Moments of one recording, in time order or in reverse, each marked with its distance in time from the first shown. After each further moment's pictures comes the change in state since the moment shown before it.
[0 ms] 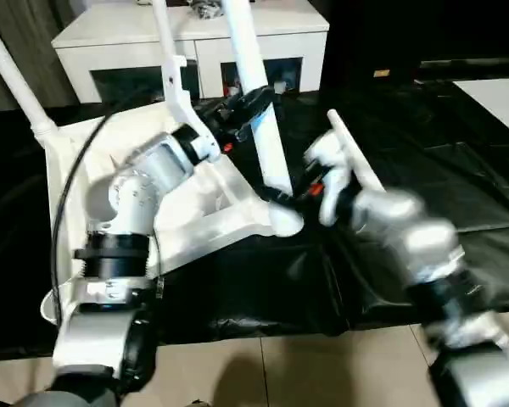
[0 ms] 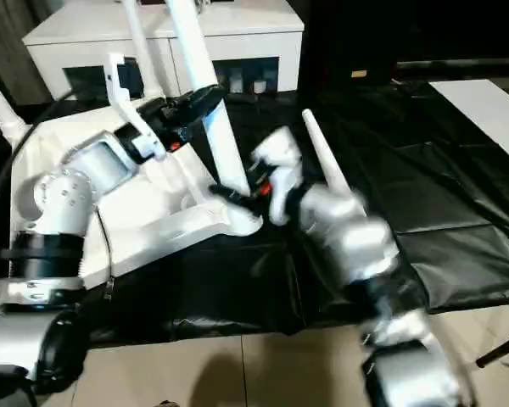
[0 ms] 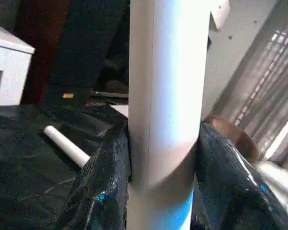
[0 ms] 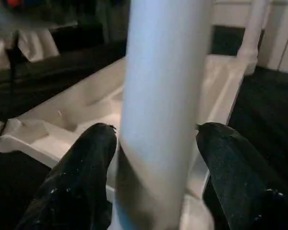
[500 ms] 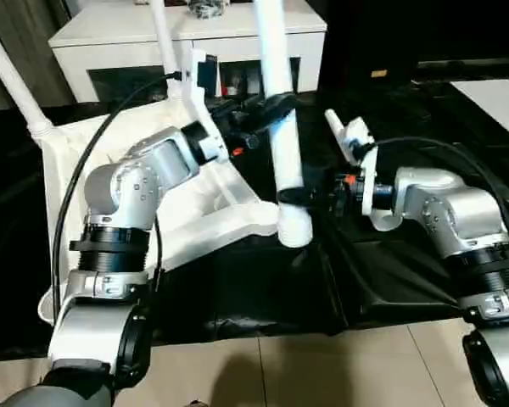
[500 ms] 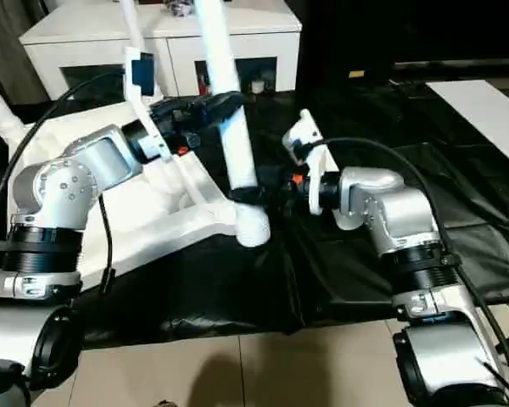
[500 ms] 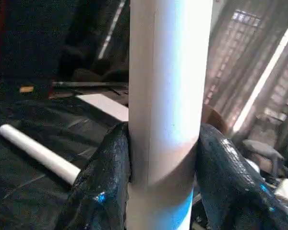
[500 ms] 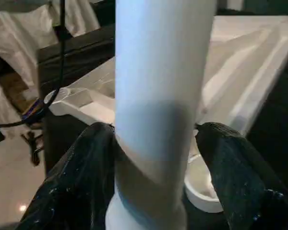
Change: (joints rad) left arm -0.005 0.021 -0.069 -0.052 -0.020 0.054 -0.114; right arm -0.028 -0.106 0.053 0.058 0.027 0.105 0.257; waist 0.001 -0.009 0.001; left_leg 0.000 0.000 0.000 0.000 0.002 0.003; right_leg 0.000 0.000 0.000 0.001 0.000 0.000
